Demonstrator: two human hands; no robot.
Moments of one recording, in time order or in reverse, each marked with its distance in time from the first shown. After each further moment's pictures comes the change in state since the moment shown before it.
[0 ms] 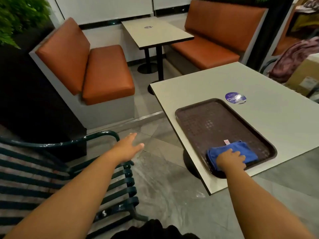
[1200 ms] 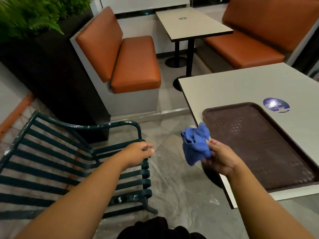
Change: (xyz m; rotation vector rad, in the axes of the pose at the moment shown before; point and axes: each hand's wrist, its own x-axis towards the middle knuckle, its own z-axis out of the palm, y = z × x) left_hand -0.012 -0.059 0.007 -0.364 -0.077 -0.085; right_hand -0.093 -0.091 -0.023 1.279 -0.895 -0.388
